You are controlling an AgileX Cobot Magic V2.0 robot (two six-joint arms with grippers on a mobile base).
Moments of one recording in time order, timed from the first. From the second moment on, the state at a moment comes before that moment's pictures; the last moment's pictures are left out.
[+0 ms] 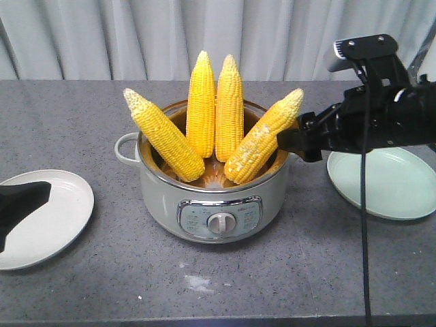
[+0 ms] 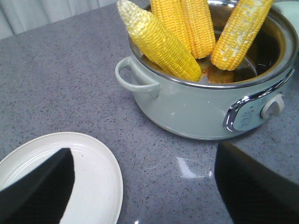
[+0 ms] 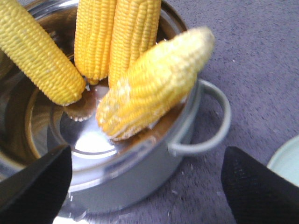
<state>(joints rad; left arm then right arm) -0.22 0.79 -0.84 -0.32 0.71 0.39 0.24 1.38 -1.17 0.48 0.68 -0.48</state>
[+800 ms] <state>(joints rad) -0.22 0.79 -0.84 -0.29 0.71 0.39 0.41 1.71 -1.43 0.50 0.63 -0.53</state>
